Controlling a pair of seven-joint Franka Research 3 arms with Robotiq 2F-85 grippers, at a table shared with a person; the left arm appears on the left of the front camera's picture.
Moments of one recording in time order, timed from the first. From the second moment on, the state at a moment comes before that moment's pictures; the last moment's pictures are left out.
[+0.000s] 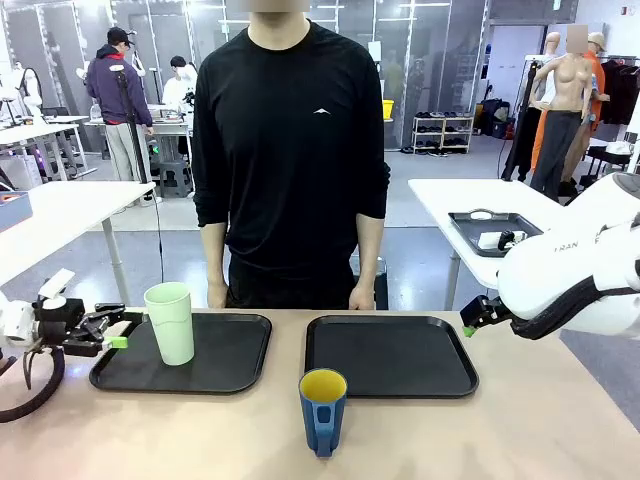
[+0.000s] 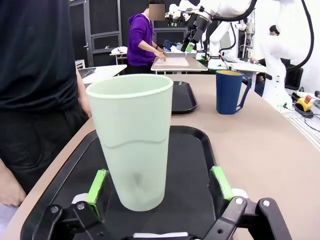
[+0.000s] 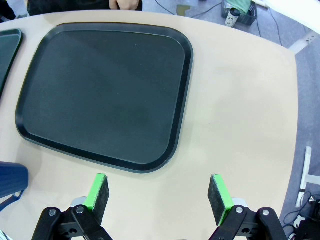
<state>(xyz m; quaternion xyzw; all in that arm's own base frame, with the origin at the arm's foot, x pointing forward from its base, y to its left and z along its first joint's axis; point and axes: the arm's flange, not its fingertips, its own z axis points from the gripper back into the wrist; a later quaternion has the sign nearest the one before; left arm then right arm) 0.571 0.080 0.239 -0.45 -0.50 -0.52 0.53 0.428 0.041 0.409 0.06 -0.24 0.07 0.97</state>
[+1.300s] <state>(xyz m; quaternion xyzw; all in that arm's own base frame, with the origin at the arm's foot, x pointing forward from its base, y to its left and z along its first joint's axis) 0.564 0.082 0.243 -0.45 -0.51 -0.52 0.52 0.428 0.041 0.409 0.06 -0.24 0.07 0.97</state>
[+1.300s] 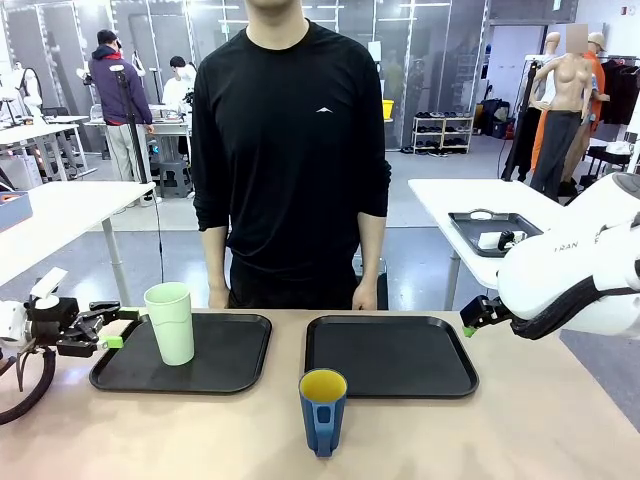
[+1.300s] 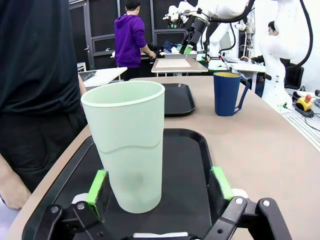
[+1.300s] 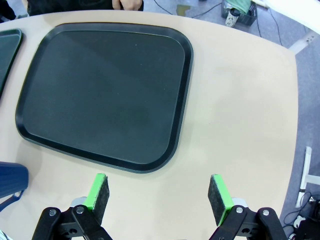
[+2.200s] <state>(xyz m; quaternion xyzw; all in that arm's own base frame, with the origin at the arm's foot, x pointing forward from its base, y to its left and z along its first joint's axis) 0.564 0.082 0.243 -0.45 -0.51 -0.52 0.52 0.428 0.041 0.409 0.06 -0.24 0.07 0.97</state>
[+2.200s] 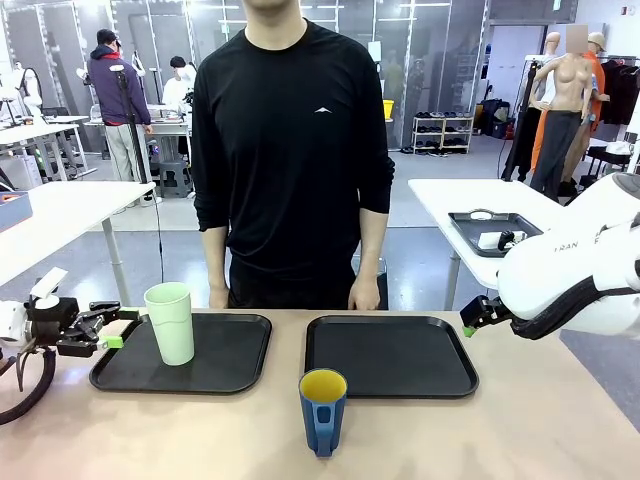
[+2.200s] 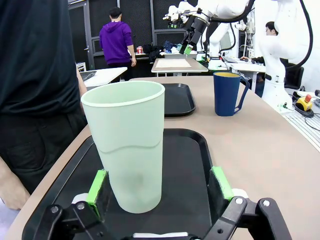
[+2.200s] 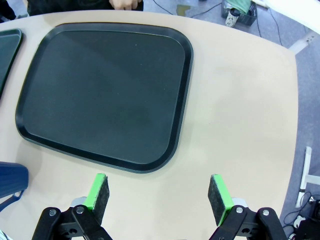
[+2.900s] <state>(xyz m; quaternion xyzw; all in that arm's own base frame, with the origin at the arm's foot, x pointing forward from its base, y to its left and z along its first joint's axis) 0.564 0.082 0.243 -0.45 -0.51 -0.52 0.52 0.428 0.041 0.409 0.06 -0.24 0.07 0.97</state>
